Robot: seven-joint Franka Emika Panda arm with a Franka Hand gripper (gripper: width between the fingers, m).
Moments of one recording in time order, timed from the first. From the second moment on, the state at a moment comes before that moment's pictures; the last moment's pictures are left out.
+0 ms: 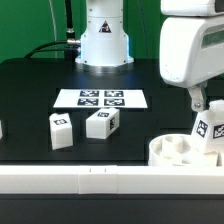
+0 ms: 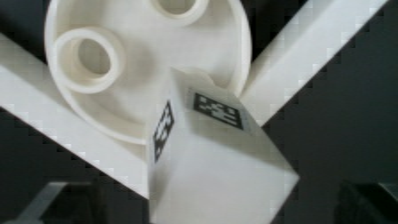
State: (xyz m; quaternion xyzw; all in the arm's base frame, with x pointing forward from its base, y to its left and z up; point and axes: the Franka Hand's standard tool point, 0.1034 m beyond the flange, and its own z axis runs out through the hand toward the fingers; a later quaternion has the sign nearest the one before) arm 0.628 0.119 0.103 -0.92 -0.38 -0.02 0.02
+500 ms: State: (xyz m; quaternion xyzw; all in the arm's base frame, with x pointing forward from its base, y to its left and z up) arm 0.630 0.115 0.102 -0.81 -0.58 -0.02 -0.01
